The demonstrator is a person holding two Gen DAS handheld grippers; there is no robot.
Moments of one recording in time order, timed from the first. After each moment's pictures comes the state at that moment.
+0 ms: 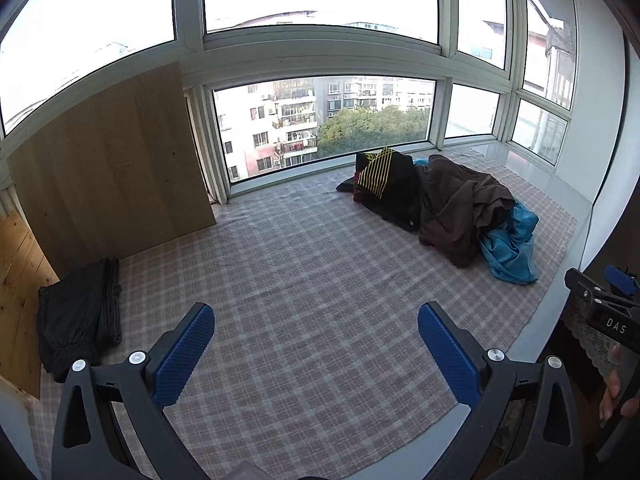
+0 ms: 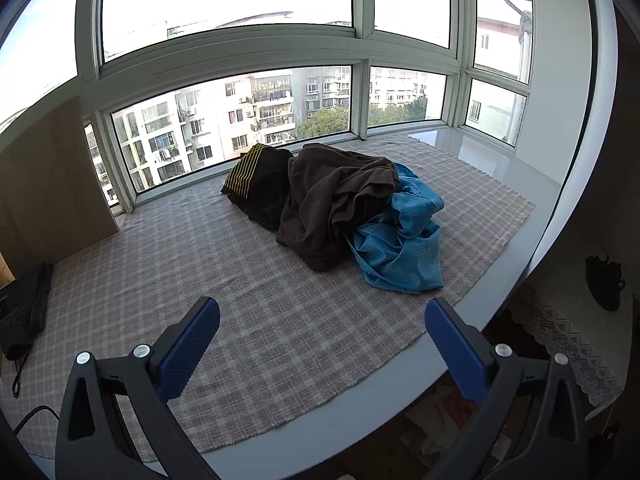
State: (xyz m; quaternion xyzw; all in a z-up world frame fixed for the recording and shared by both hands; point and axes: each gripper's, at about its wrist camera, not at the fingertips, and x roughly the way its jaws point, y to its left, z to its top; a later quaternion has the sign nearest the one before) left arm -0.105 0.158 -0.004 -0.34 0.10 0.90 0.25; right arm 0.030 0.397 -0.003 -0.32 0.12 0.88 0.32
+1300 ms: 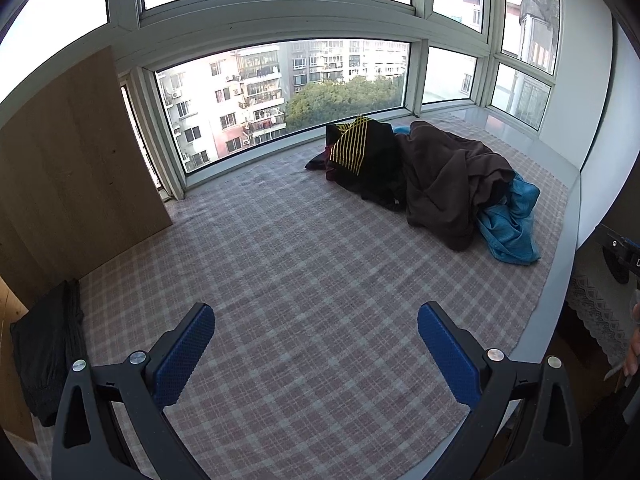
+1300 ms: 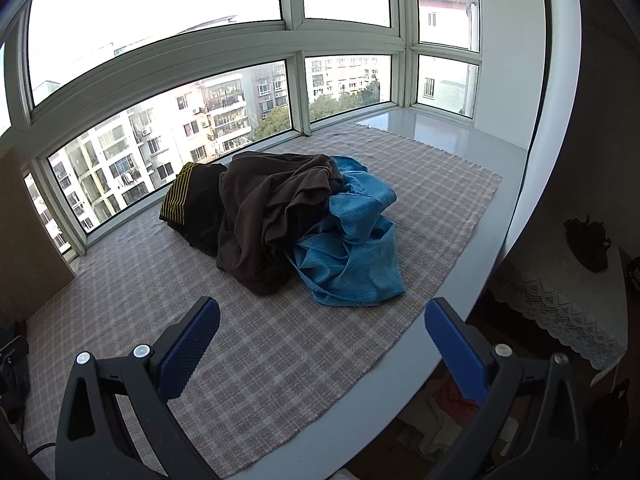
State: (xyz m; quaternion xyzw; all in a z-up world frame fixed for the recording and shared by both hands) left arm -0.163 0.215 -0.043 -0.37 0.15 0.87 0.29; right arm 0.030 0.489 -0.017 -0.30 0.17 0.85 0.39
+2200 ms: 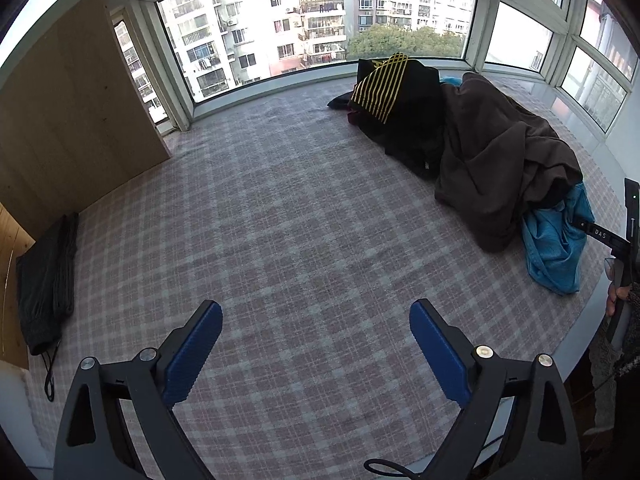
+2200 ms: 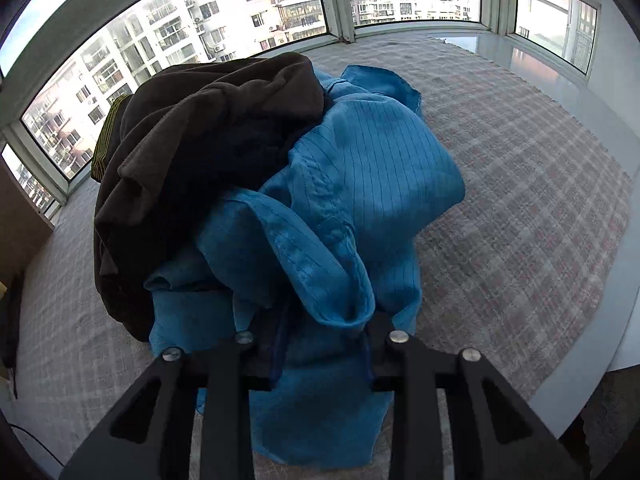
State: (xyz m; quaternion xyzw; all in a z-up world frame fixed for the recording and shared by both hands) left arm -0.192 0.313 -0.090 -0.50 0.13 0.84 0.17; right arm -0.087 0.753 -0.180 -0.45 0.24 0.84 0.18
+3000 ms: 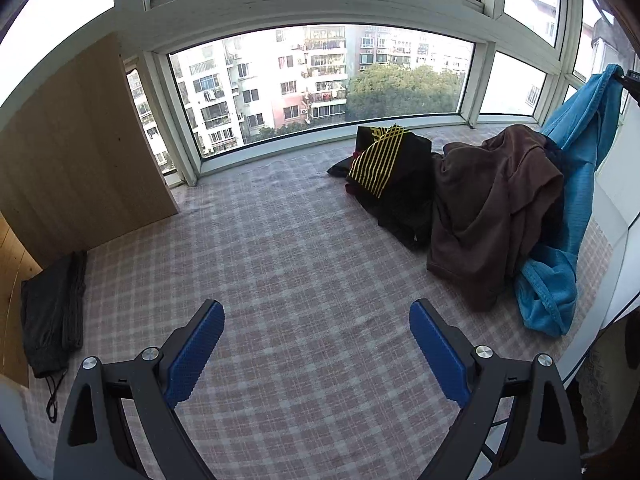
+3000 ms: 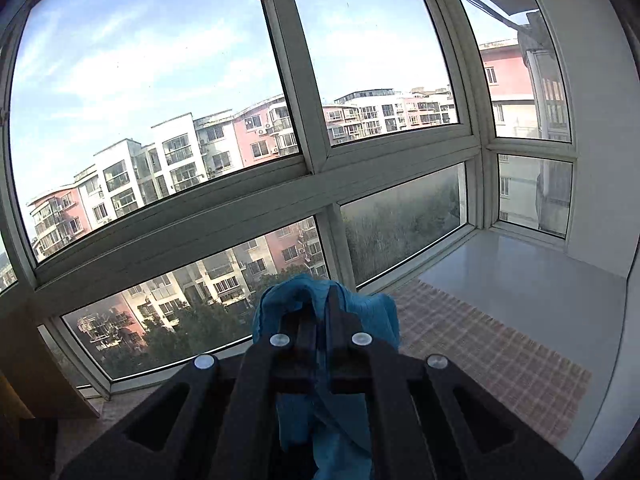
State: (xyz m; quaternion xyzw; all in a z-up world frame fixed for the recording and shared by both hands) left arm -0.207 0.315 -0.021 -0.42 0.10 0.88 0.18; right arm -0.123 0.824 0.169 -0.13 0.14 0.95 0.26
